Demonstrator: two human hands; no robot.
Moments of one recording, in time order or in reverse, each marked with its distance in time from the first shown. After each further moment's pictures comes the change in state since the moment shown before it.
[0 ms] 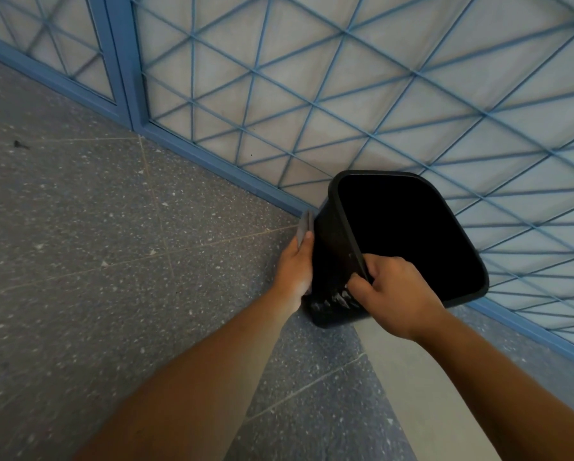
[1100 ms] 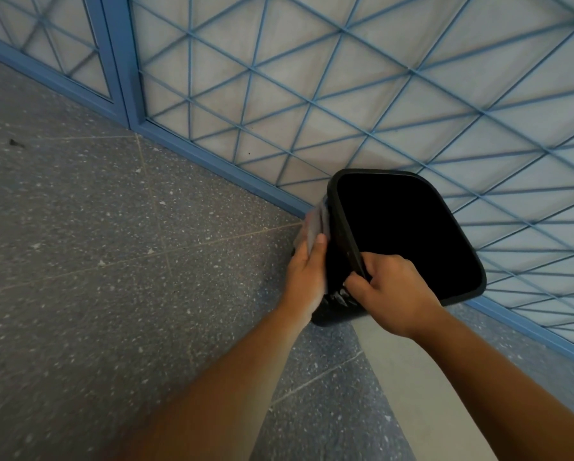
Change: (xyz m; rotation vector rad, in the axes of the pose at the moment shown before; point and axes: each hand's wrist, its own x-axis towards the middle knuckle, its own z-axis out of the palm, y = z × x) left_hand -0.019 -0.010 0.014 -0.010 -0.023 0.076; right_hand 0.000 0.001 0.001 0.007 0.002 0.007
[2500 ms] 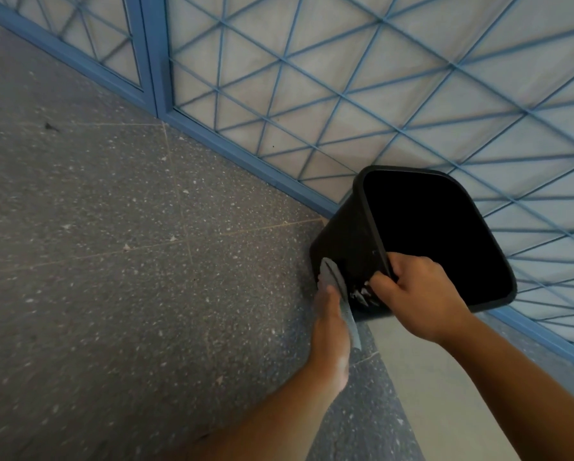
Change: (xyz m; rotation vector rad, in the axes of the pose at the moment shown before) left_hand -0.050 -0.077 0.008 -0.227 0.138 -0.364; right_hand 0.001 -0.001 0.001 -0.017 0.004 0.000
